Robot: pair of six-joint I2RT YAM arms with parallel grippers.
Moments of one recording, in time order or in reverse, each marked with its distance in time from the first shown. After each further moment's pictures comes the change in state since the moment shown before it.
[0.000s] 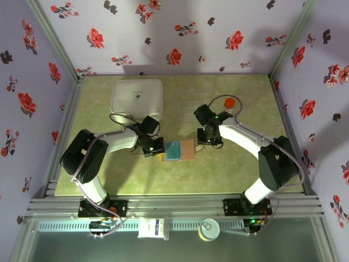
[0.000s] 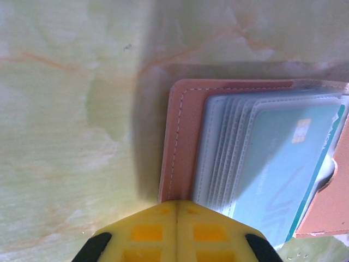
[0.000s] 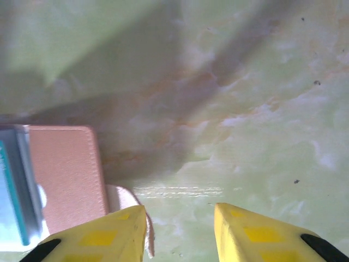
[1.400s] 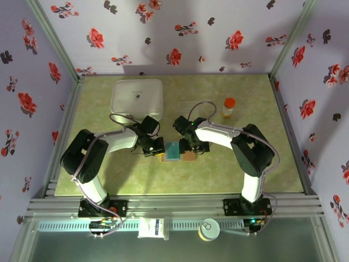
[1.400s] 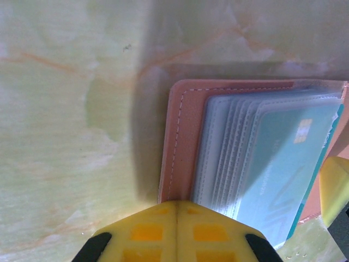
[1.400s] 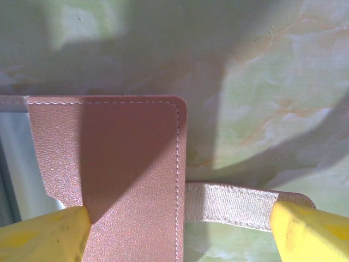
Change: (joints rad) left arm -0.001 0.002 -0.002 0.005 0.008 0.000; right arm 0.163 0.260 0.060 0.040 0.061 0.098
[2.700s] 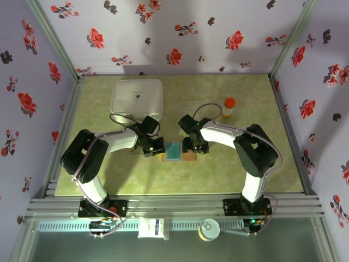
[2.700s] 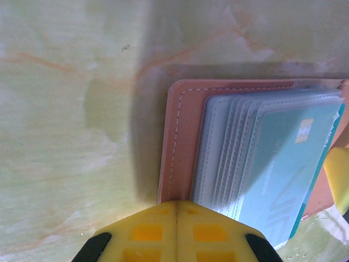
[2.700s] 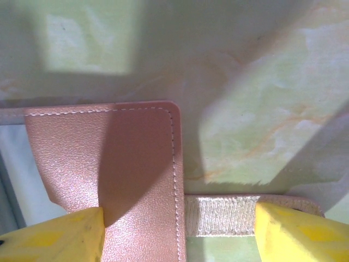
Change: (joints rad) left arm -0.005 0.003 0.000 0.002 0.000 0.000; right arm -0.062 -0.014 -0.077 0.100 -0.104 -0.003
